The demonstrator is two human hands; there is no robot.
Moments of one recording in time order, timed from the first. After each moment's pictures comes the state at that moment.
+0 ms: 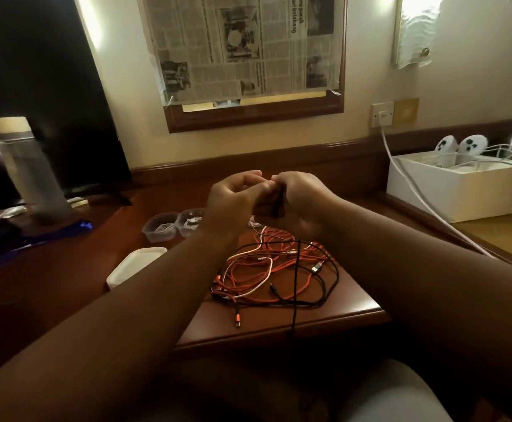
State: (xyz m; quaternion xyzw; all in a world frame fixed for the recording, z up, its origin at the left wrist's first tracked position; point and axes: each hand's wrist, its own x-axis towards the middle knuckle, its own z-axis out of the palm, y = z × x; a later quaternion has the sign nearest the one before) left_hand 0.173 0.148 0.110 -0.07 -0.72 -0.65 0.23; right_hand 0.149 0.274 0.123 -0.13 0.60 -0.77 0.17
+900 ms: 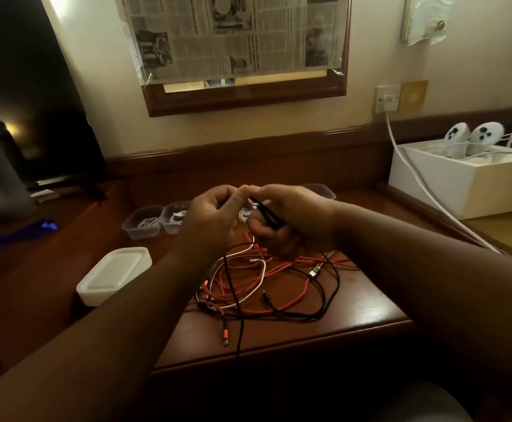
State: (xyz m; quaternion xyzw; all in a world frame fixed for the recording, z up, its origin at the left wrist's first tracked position) left_hand 0.150 0.128 0.084 -0.11 -0.74 -0.63 0.21; right_hand 0.094 0.287 0.101 -0.35 0.65 -0.56 0.39
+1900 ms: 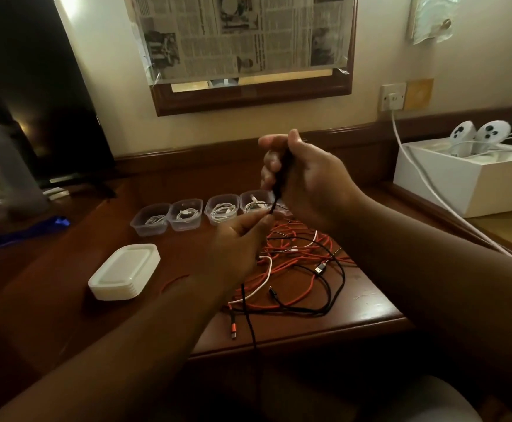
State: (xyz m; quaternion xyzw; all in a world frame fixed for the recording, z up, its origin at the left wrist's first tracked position) left_hand 0.165 0.142 0.055 -0.08 -0.75 -0.64 0.12; right_hand 0.108 0.279 0.118 -0.34 0.49 -0.79 0.12
